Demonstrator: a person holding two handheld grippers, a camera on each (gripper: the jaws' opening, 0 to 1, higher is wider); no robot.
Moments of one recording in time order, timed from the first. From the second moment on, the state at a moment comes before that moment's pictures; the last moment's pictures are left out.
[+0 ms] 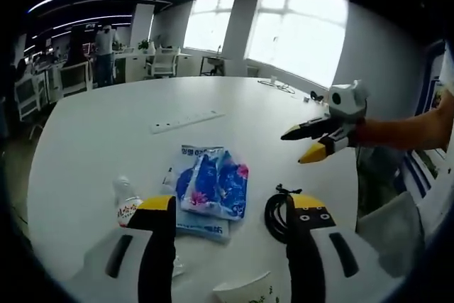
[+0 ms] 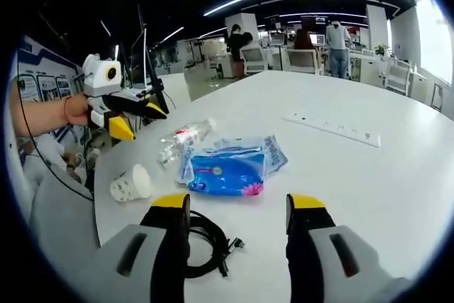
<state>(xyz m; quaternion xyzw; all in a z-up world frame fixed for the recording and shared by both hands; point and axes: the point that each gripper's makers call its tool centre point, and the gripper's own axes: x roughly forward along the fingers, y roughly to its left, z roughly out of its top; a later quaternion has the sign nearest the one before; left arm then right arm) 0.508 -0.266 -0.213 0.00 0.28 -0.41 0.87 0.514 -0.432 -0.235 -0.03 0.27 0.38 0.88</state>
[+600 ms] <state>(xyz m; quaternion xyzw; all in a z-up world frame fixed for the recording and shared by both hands) 0.521 -0.276 -0.229 0.00 0.30 -0.40 0.87 0.532 -0.422 -0.240 -0.02 0.27 0.39 0.88</state>
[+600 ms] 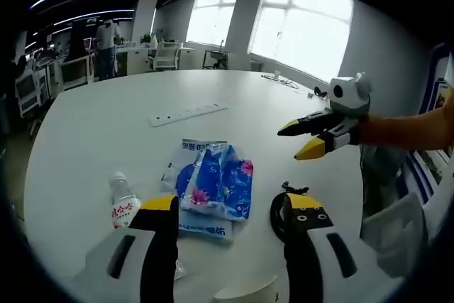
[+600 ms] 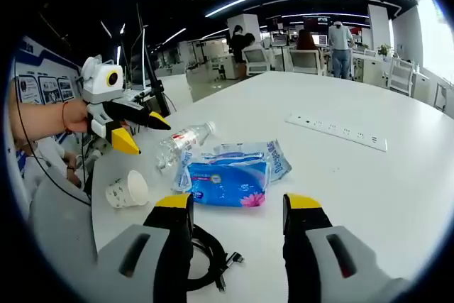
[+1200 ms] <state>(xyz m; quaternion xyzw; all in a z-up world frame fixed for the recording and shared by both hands) 0.528 -0.286 -0.246 0.00 0.31 -0.39 0.87 0.540 -0.418 -0.251 -0.02 0.28 0.39 0.88</state>
